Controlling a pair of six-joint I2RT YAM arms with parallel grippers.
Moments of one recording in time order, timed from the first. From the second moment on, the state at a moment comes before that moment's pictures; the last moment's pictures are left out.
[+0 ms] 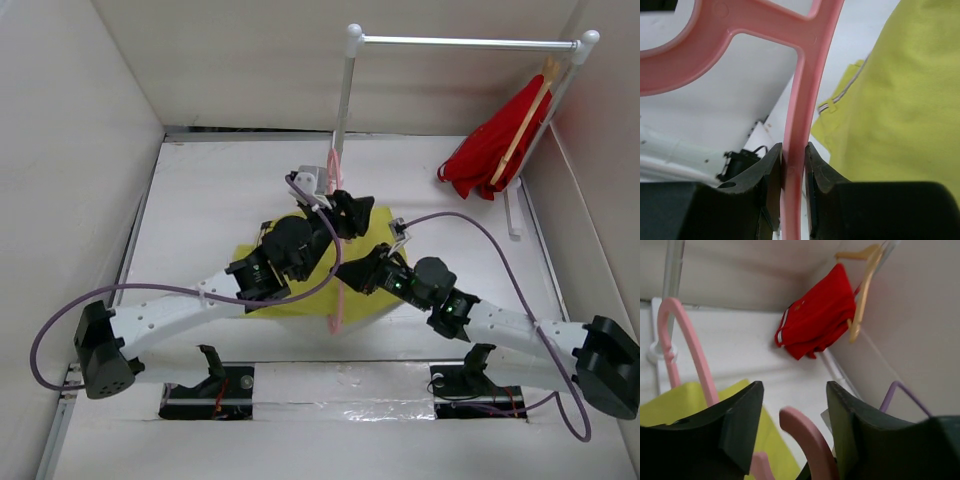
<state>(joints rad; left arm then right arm) -1.09 1.21 1.01 0.26 -0.56 -0.45 0.95 1.06 0.44 0.63 -0.01 0.84</state>
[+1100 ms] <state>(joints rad) -1.03 0.88 0.52 0.40 -0.70 -0.46 0.13 1.33 1.09 0.34 -0.49 0.92</state>
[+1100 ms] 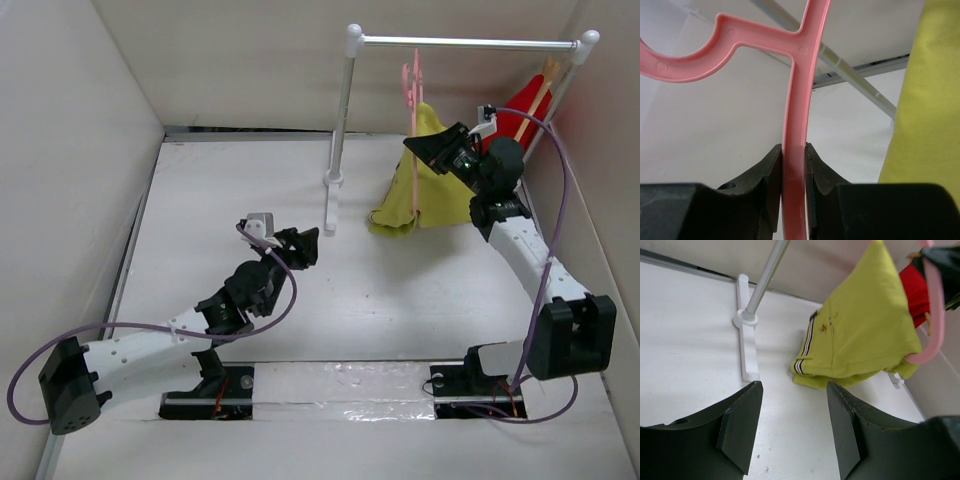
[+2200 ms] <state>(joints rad) -1.02 0.87 0.48 0.44 -0.68 -0.45 -0.05 1.73 1.47 0.40 -0.56 1.08</state>
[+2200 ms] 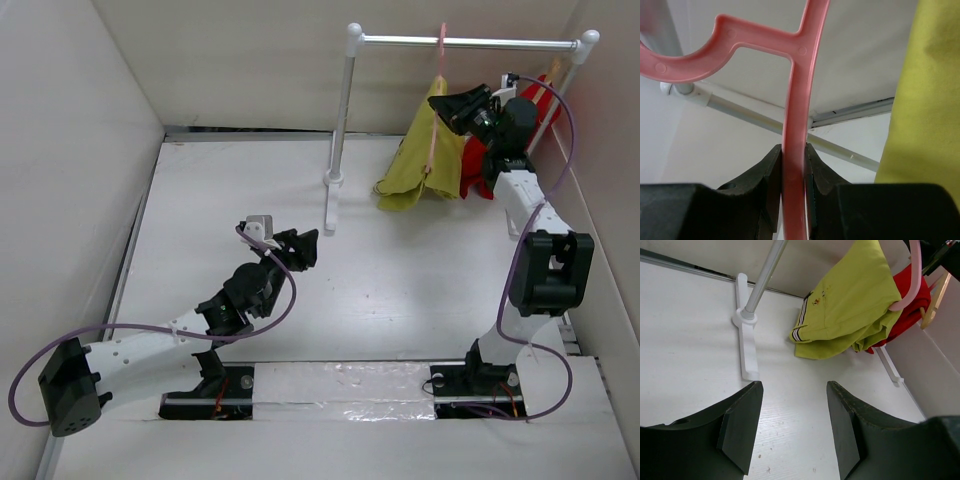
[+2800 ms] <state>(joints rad) -1.02 0.89 0.48 0.43 -0.68 -0.45 -0.10 1.68 1.34 0.46 -0.59 1.01</state>
